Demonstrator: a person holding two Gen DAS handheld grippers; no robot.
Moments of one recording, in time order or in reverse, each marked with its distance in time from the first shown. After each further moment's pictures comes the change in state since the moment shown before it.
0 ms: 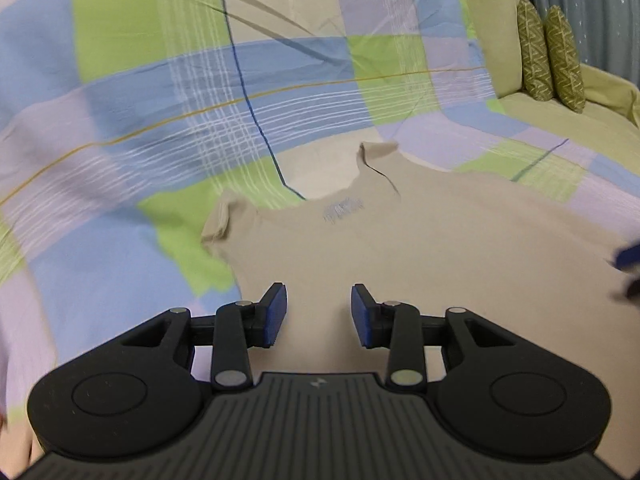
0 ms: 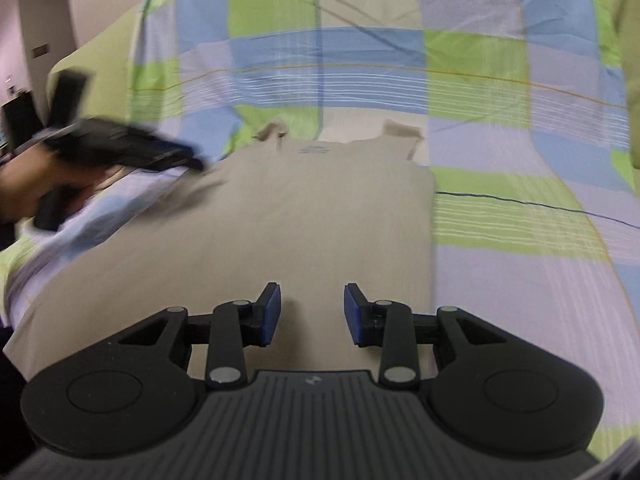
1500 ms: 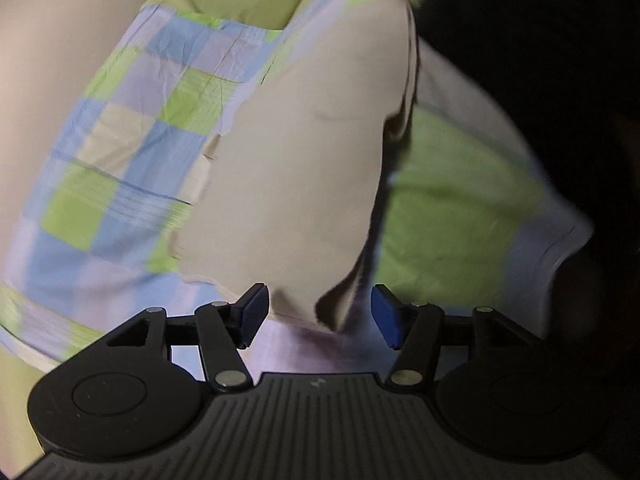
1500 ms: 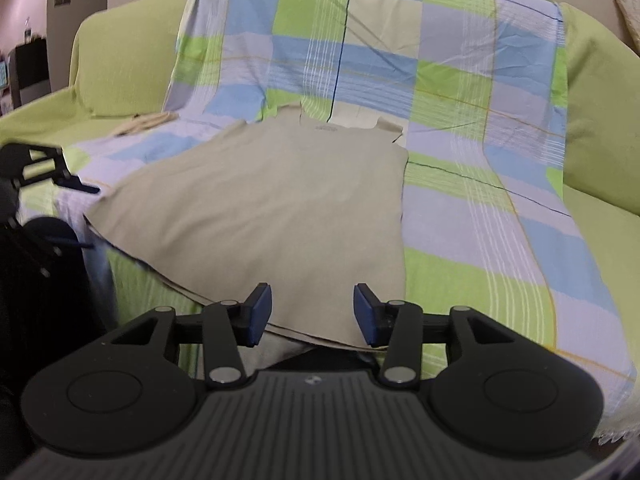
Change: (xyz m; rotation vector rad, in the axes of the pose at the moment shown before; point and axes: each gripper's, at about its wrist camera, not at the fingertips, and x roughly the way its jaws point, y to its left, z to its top) left arm -0.219 -0.241 -0.242 0.968 0.046 0.294; right arm -0.166 0.063 -0.092 -0.131 -0.013 -0.132
